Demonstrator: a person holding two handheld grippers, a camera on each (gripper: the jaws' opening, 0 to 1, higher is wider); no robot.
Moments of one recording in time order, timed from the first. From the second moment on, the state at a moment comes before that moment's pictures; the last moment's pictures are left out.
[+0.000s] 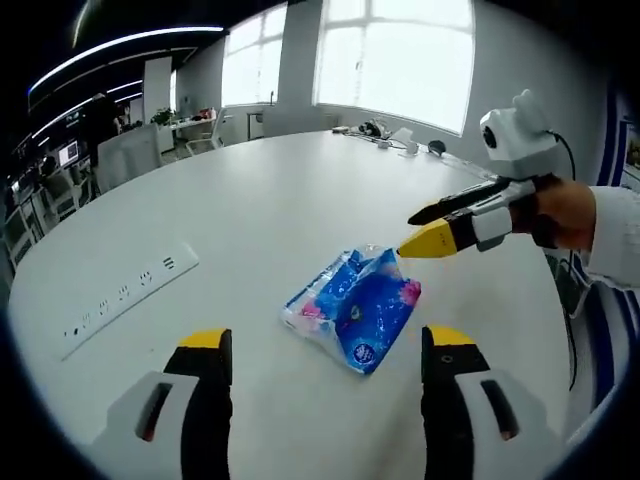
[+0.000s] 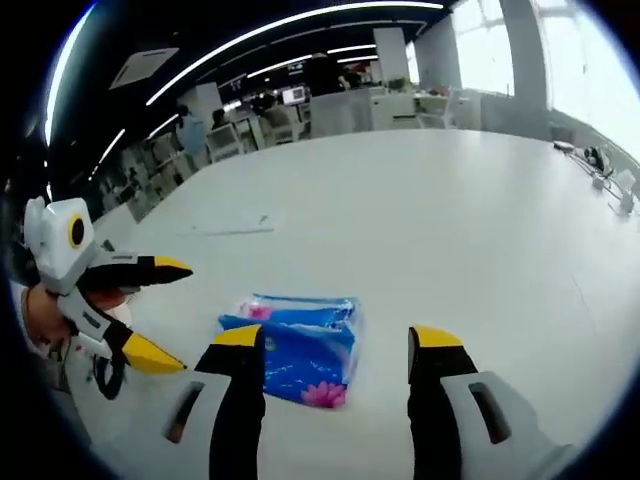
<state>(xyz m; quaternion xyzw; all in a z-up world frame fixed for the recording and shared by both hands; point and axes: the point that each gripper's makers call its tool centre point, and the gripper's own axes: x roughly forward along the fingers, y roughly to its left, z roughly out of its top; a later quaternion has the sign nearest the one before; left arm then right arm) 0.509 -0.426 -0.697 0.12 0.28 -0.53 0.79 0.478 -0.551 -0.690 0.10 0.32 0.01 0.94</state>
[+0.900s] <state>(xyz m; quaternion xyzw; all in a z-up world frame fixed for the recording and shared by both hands) 0.506 -0.376 -0.634 0.11 0.24 -0.53 0.81 0.464 -0.503 -0.639 0.09 0.28 0.06 0.95</state>
